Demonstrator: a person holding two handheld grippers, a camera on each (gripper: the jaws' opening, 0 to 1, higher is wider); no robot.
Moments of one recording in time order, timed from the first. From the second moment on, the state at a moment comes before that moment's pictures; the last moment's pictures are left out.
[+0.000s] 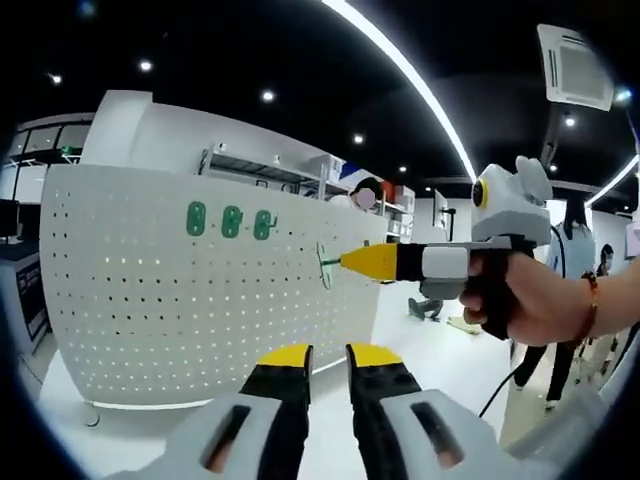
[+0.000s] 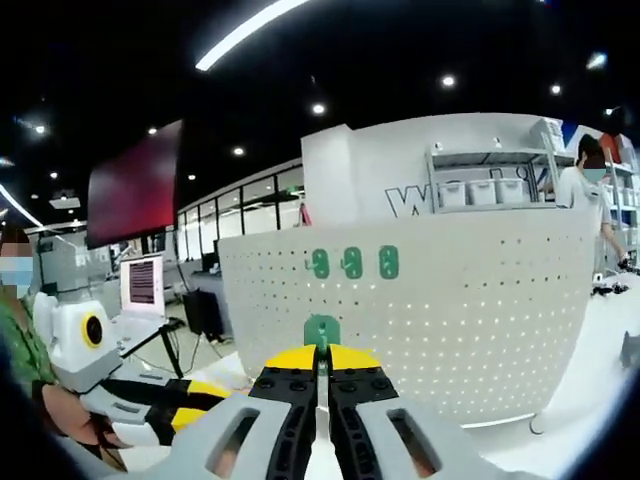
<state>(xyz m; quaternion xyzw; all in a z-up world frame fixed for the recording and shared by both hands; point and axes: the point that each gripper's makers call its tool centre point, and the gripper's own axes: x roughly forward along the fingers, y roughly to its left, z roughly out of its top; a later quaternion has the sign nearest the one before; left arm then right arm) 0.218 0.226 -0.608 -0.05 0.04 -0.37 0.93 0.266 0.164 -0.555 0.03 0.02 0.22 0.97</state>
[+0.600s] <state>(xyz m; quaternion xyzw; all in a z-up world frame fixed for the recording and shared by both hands) 0.188 0.218 -0.617 -0.04 0.03 -0.40 0.92 0.301 0.134 -0.538 0.02 0.01 0.17 0.99</state>
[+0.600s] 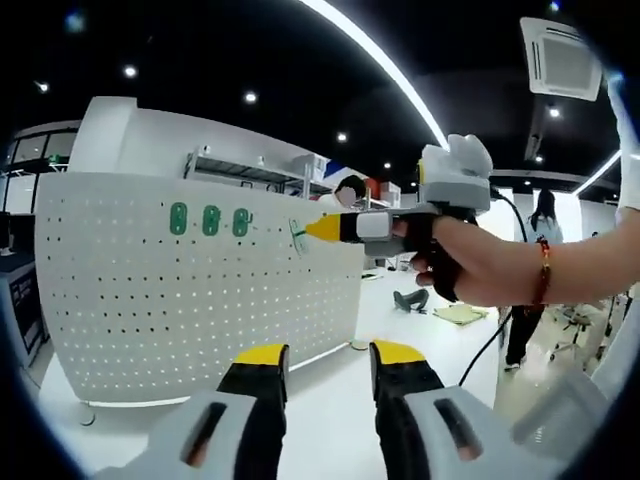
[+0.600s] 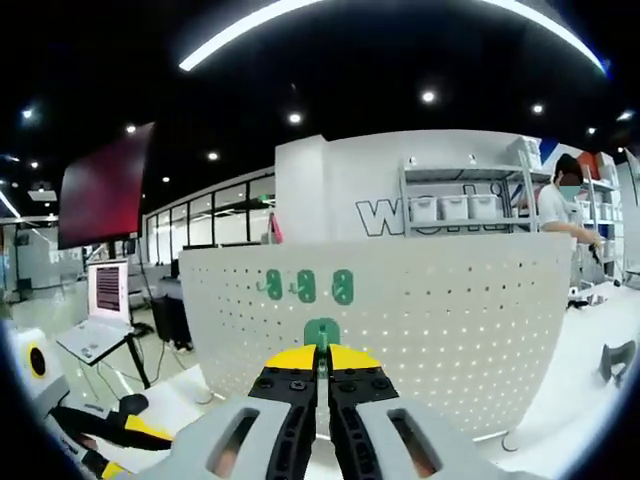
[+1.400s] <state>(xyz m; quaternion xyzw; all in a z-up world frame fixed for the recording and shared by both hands) 0.174 0.225 -0.618 -0.02 0.04 -0.40 0.92 0.347 0.105 -0.519 0.00 -0.02 0.11 0.99</state>
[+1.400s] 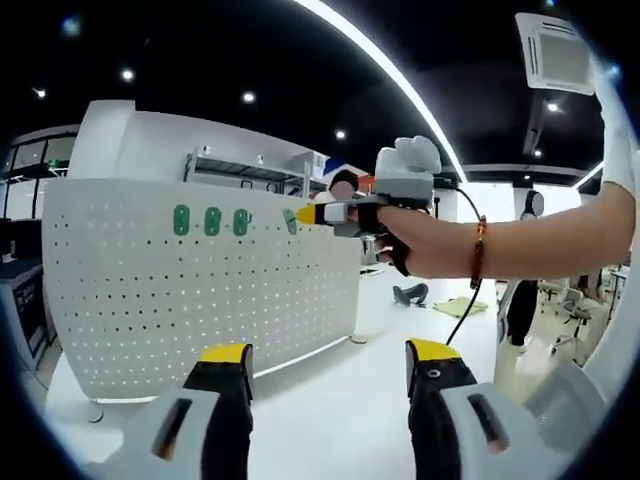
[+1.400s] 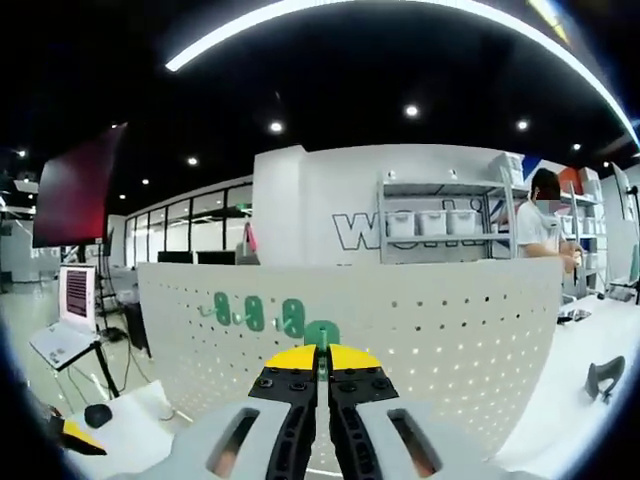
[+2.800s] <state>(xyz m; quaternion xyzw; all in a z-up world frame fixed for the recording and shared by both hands) 0.155 0.236 -0.627 -0.03 0.05 -0.39 0.92 0.389 0.098 -0.497 0.00 -0.07 0.09 0.99</state>
